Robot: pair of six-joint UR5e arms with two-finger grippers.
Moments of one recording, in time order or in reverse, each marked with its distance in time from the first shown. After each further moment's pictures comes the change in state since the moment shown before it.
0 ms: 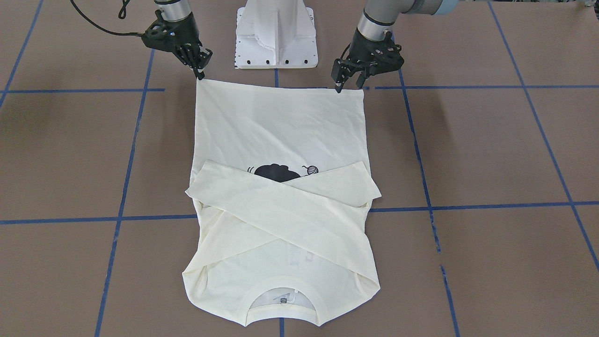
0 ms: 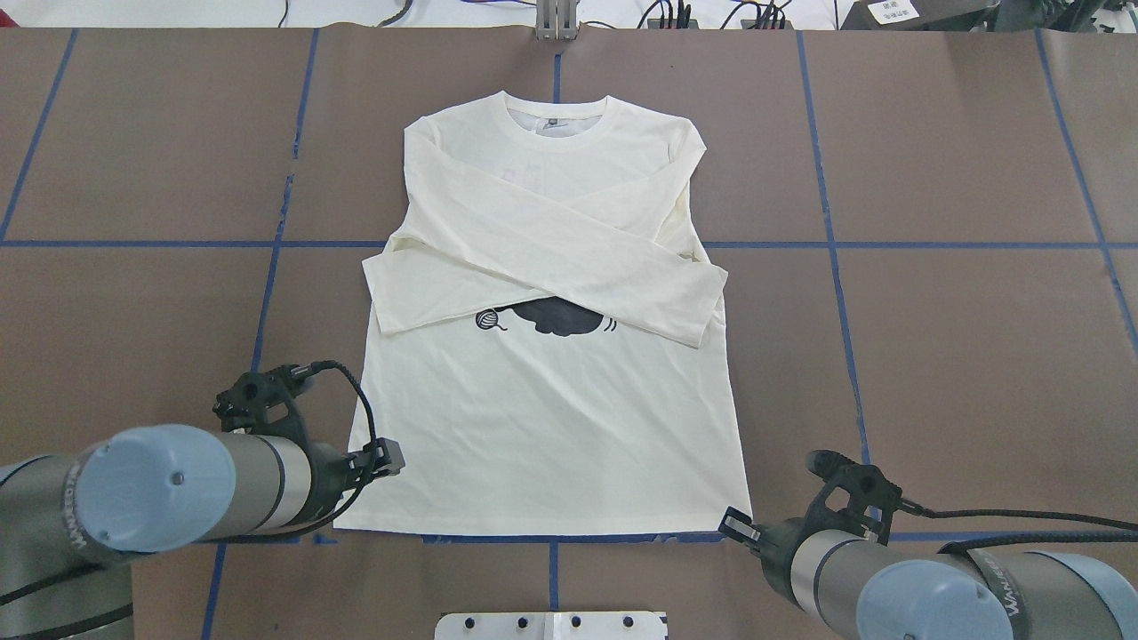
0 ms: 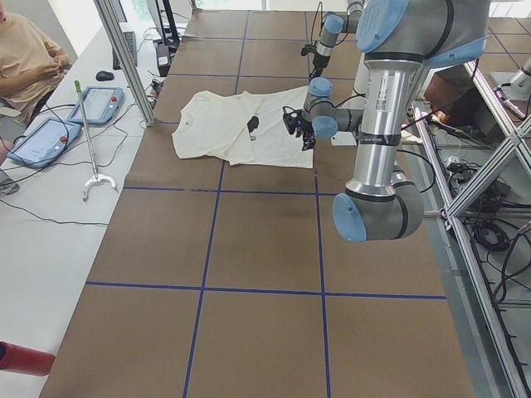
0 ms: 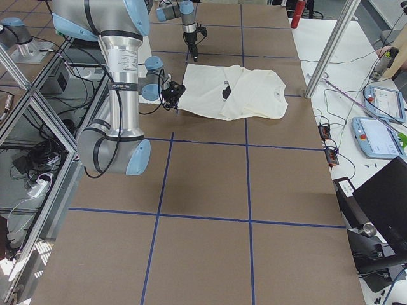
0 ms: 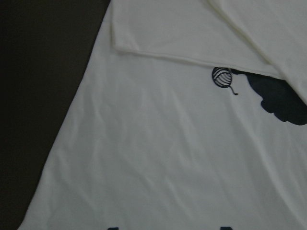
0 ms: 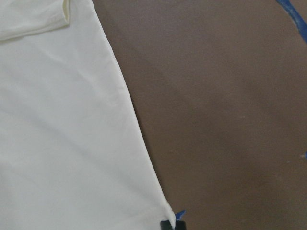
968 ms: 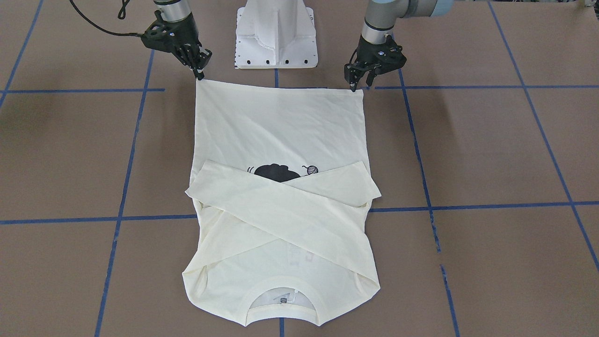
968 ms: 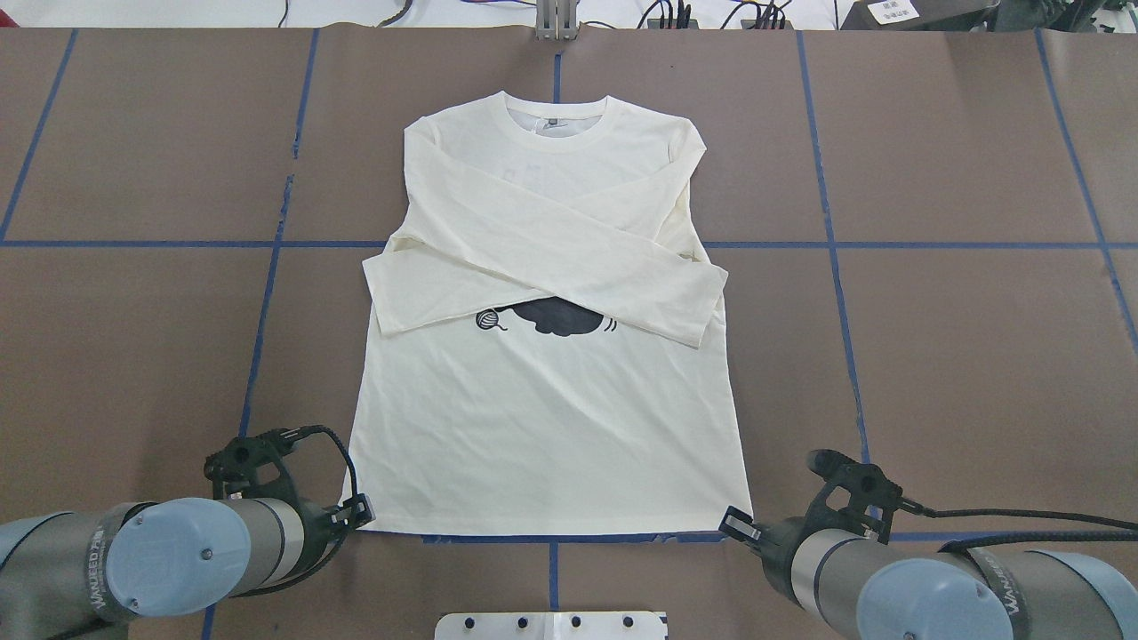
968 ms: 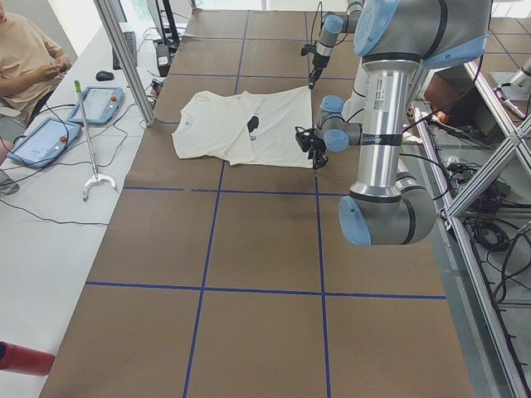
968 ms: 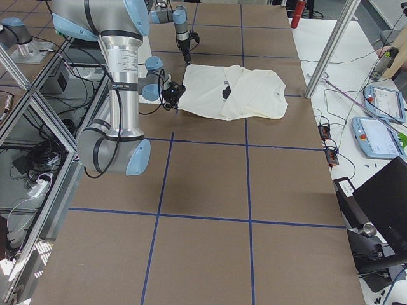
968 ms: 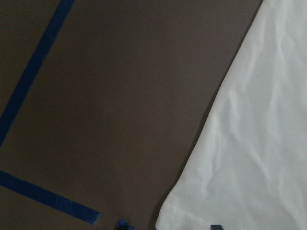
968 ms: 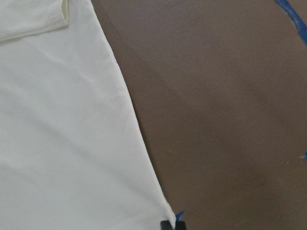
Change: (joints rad) left arm 0.084 0.042 0.053 -0.001 0.050 -0.059; right arm 0.001 -0.001 -0.001 0.001 0.001 0.001
